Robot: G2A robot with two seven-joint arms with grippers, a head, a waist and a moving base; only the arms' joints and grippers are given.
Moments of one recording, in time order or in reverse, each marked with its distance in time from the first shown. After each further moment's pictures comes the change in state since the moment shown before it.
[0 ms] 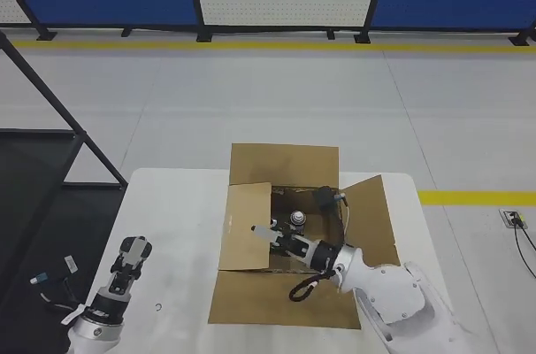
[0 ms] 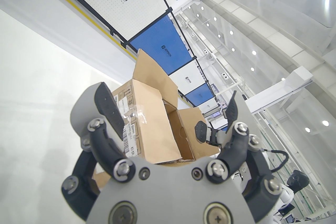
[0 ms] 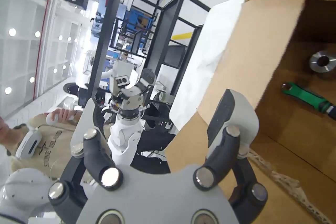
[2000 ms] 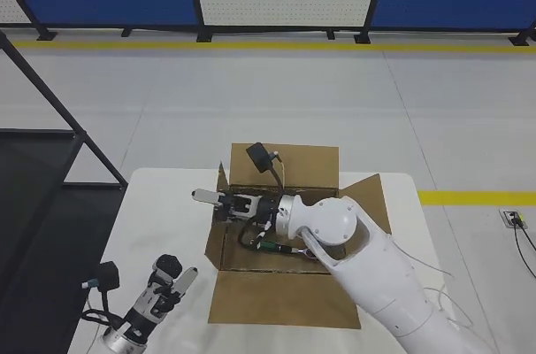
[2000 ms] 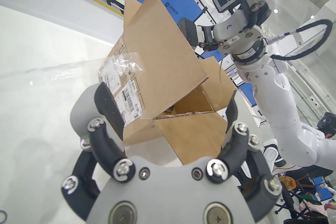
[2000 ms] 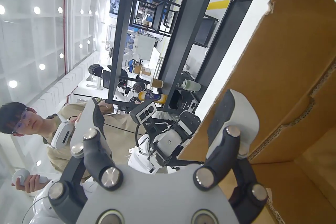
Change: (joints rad) left arm 0.040 0.008 0.096 -0.024 0.310 -0.059 -0.083; right arm 0.468 -0.169 -0.272 0.491 0.308 -0.161 0.051
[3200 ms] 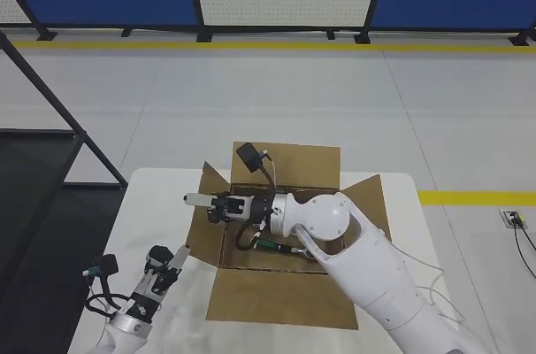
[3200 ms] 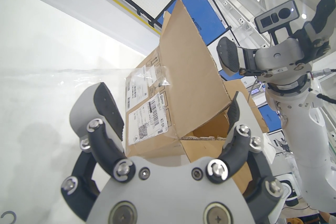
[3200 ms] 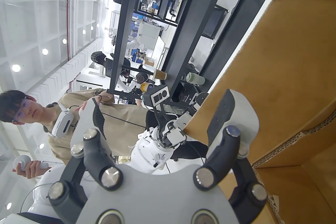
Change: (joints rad) left arm -0.071 -0.005 0.044 0.058 0.008 0.217 0.107; right arm 0.023 -0.038 0.009 0.079 -0.002 -0.080 0.061
